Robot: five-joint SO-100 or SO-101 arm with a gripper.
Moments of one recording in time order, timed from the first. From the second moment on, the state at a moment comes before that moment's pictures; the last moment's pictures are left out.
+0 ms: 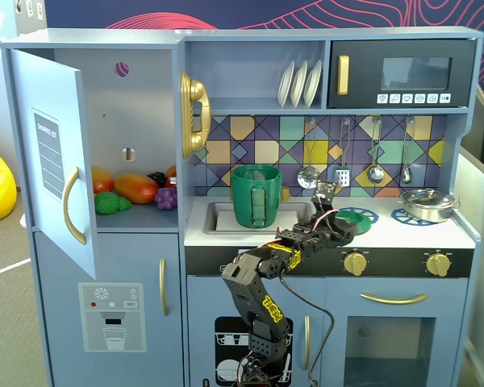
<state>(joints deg) 34.4 119.0 125.7 -6.9 -94.1</state>
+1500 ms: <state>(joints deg) 24.0 122.4 102.0 6.9 -93.8</state>
